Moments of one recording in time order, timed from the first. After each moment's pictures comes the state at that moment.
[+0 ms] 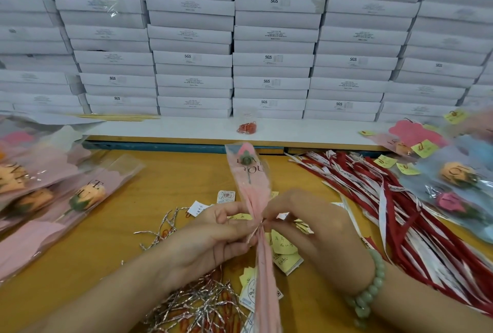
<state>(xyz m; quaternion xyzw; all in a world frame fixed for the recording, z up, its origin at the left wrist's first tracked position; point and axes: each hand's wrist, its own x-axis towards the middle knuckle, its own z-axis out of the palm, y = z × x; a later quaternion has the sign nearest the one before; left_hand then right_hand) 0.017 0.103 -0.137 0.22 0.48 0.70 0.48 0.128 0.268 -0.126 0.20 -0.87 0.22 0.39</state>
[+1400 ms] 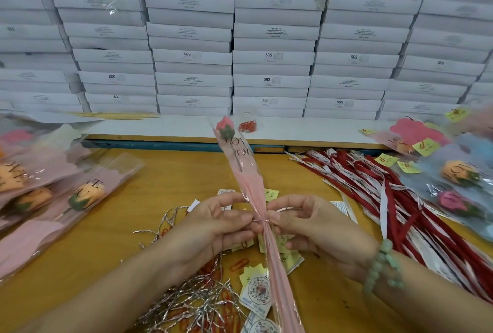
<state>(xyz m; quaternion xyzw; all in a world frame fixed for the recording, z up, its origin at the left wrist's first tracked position) 0.013 0.105 -0.138 0.21 0.51 0.72 0.41 0.122 0.274 -0.122 -0.11 -0.67 0.73 0.01</state>
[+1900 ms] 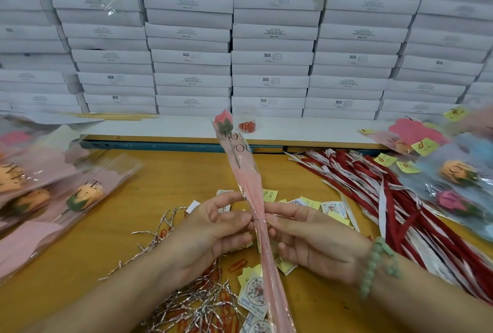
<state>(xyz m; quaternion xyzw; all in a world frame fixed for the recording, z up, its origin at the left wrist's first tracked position) 0.017 0.106 -0.142 0.19 0.51 0.75 0.39 0.116 0.273 -0.132 -0.13 -0.51 0.85 -0.07</state>
